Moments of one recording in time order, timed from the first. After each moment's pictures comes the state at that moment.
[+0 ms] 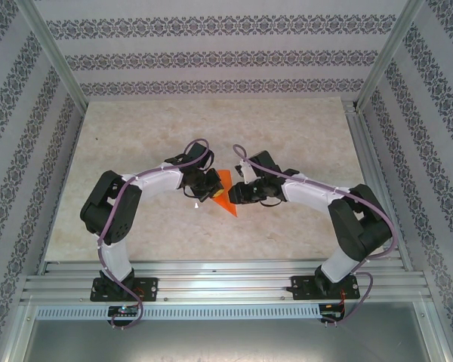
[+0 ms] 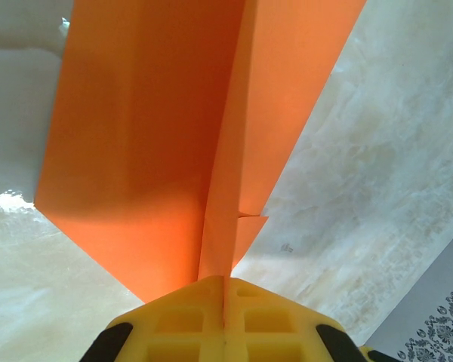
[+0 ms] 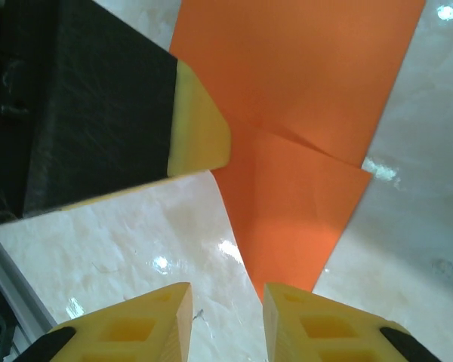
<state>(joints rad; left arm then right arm) -0.57 1.85 1.17 -0.39 0.40 -1.24 0.58 1.64 0.94 -0.29 -0.47 0.35</state>
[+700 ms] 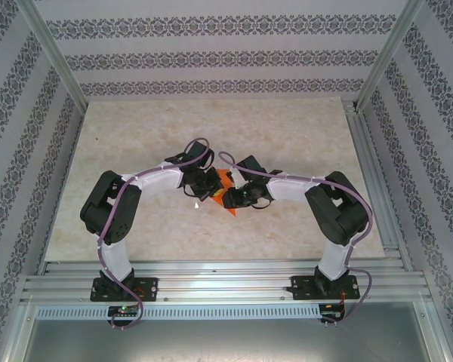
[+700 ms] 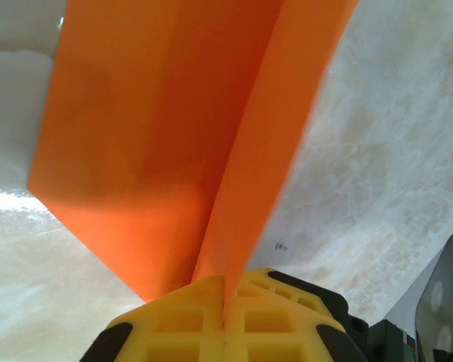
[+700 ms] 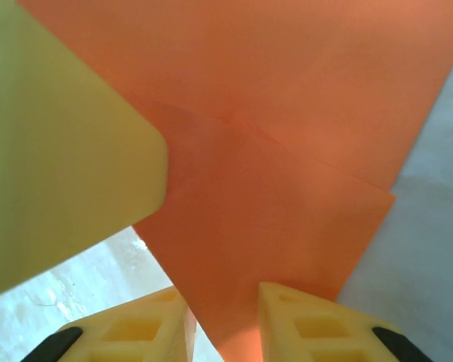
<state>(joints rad) -0.57 1.85 1.18 -0.41 0.40 -1.24 0.63 1.82 0.99 -0.25 -0.42 0.35</state>
